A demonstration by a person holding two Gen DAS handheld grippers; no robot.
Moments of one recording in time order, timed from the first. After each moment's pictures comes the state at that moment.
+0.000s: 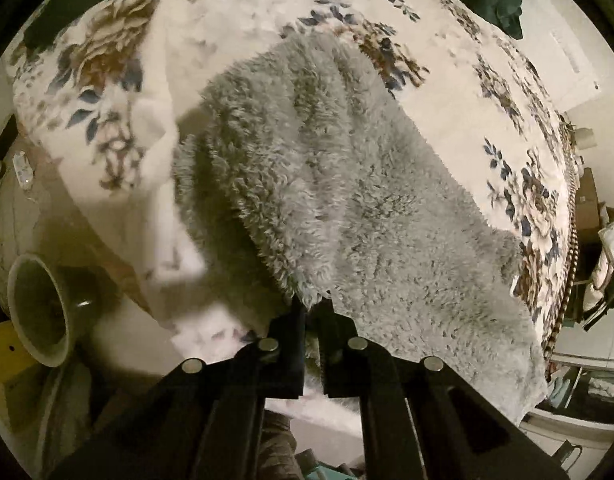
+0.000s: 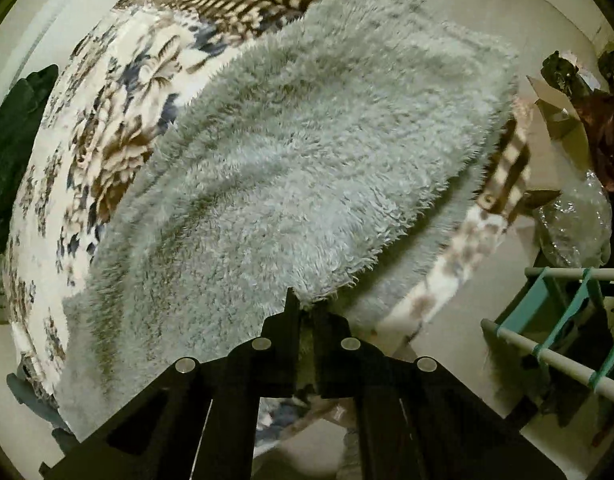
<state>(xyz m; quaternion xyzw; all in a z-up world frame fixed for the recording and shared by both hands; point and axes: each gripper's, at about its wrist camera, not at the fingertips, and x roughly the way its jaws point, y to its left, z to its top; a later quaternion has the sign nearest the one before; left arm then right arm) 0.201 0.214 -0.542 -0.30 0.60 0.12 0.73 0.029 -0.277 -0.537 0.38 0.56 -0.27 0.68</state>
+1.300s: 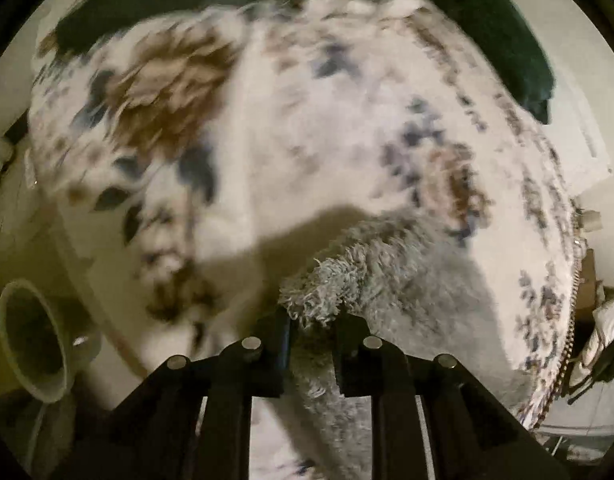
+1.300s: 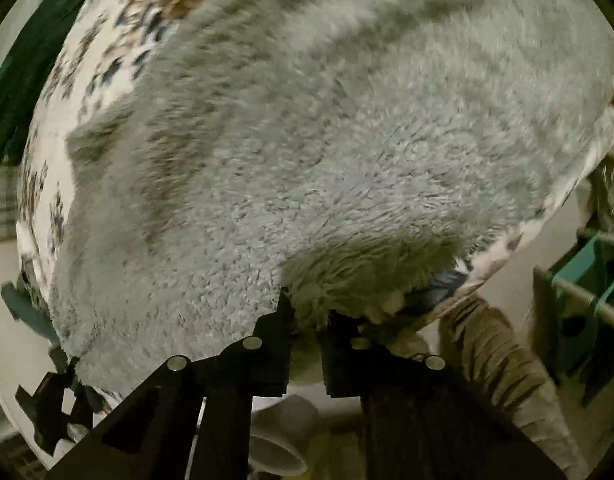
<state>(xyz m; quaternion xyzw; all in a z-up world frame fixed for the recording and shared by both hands) 0.218 0.328 -0.568 -0.37 0.53 0.19 0.74 0.048 -0.118 -0.593 0.37 0.65 -0.14 0.65</state>
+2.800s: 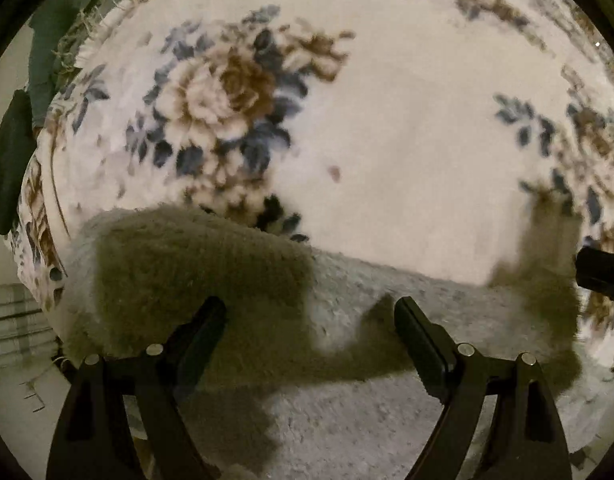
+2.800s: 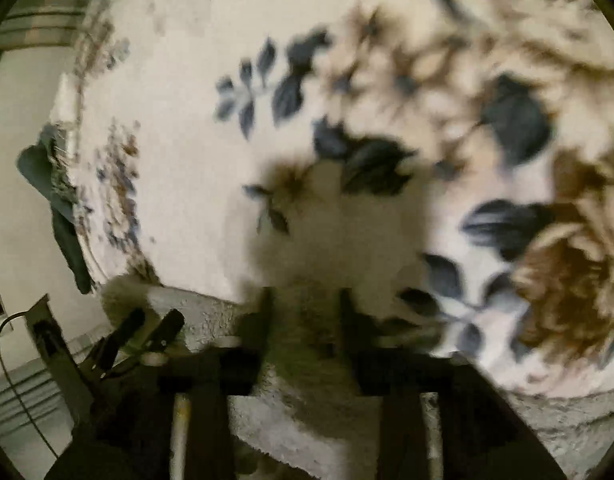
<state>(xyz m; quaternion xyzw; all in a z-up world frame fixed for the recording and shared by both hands) 0.369 0.129 -0.564 -0.08 0.67 0.13 0.73 0.399 -0.087 -0.596 0.18 0.75 0.16 0.61</state>
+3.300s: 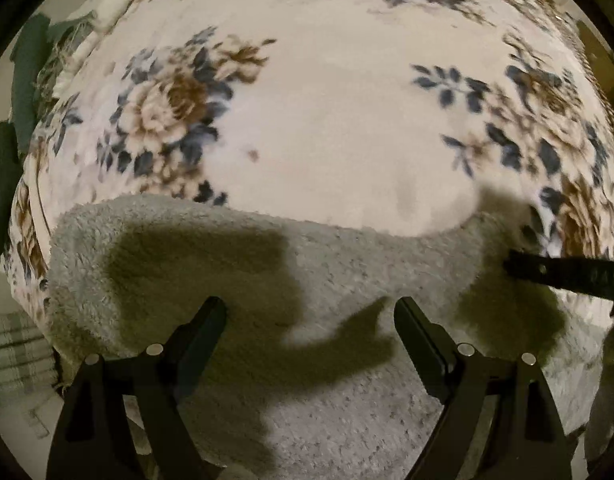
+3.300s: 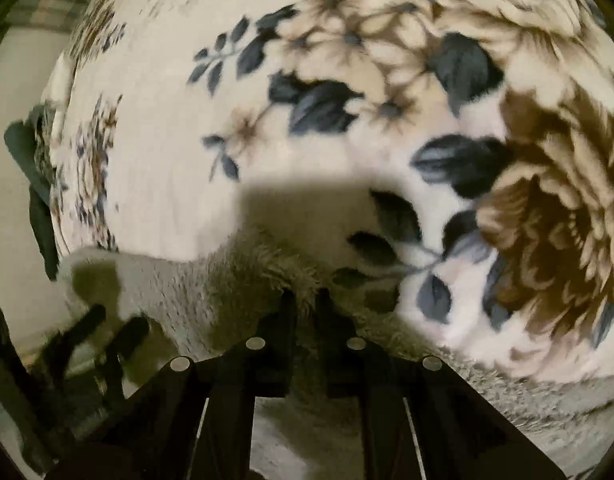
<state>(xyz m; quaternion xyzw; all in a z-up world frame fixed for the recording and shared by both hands) 0.341 0.067 -0.548 -0.05 0.66 0.07 0.75 0.358 -0.110 -0.609 0.14 0.74 0.14 0.64</state>
